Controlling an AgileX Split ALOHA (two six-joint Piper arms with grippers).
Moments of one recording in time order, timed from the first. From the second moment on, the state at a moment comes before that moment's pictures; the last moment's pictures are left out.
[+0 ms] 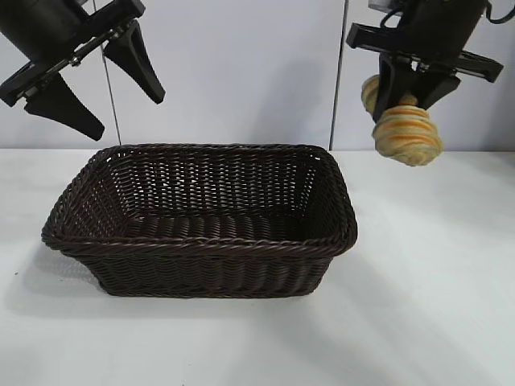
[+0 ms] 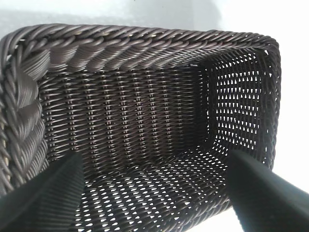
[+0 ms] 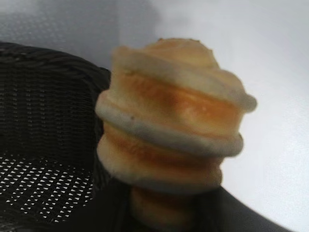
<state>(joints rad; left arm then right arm) -0.20 1.84 -1.45 -0.61 0.98 0.15 0.31 1.98 -1.77 0.21 1.22 -0.03</state>
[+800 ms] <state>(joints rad) -0.20 1.84 -1.45 -0.61 0.98 0.15 0.53 2.15 -1.77 0.22 1.03 -0.03</state>
